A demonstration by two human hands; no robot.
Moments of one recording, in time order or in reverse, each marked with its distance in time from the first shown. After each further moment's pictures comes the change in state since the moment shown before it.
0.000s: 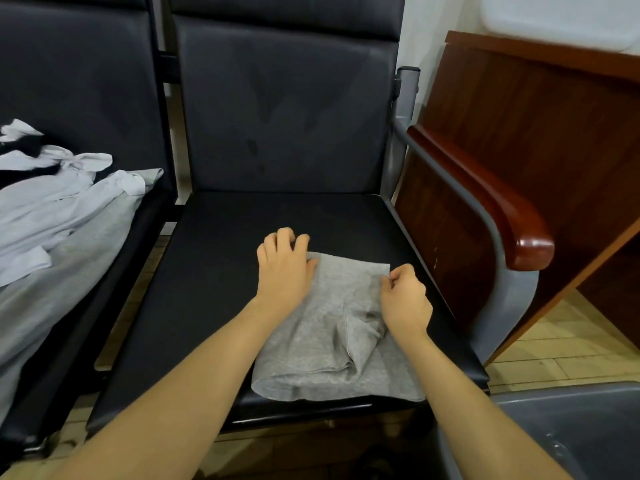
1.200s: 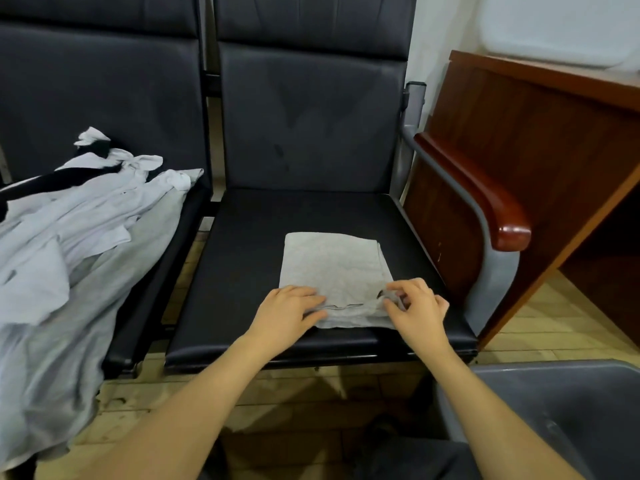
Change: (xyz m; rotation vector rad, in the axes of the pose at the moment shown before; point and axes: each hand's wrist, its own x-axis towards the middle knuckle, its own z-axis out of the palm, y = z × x) left_hand -0.114 -0.016 -0.070 -0.188 -0.396 0.165; right_hand -0.083 0.017 -0.052 0.056 -0.099 -0.329
